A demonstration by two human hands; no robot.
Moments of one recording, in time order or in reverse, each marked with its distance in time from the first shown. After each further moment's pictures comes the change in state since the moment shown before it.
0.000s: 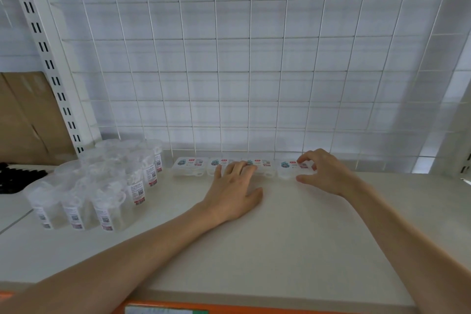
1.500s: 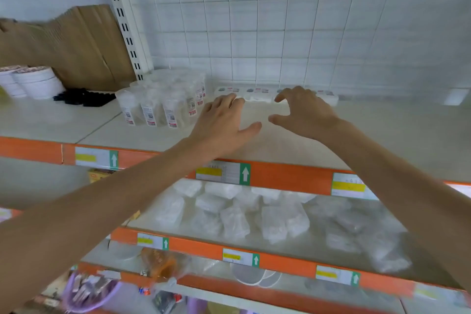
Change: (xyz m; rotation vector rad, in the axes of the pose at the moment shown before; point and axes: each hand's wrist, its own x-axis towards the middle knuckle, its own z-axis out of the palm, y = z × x) left_hand -0.143 0.013 -0.079 0.143 0.083 -0.184; right_hand -0.108 -0.143 0.016 -0.129 0.023 -0.184
